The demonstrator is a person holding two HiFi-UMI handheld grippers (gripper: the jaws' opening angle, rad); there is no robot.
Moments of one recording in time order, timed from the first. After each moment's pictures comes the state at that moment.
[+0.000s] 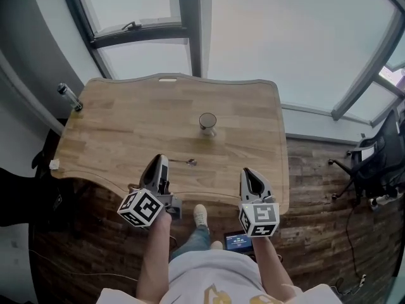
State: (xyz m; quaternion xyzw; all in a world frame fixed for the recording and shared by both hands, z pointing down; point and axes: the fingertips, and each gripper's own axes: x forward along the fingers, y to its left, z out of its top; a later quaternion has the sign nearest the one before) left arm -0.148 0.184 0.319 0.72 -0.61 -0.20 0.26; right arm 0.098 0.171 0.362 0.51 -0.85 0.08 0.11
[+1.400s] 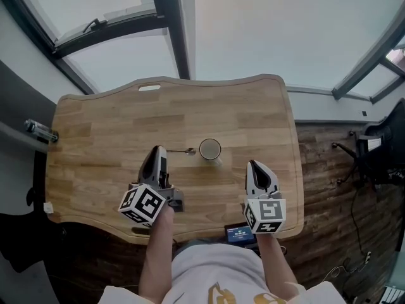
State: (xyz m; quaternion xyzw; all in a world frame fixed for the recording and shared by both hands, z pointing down) left arm -0.196 -0.051 0.372 0.73 -0.60 -0.16 0.30; right arm 0.063 -0.025 0.410 0.56 -0.80 0.12 0.14
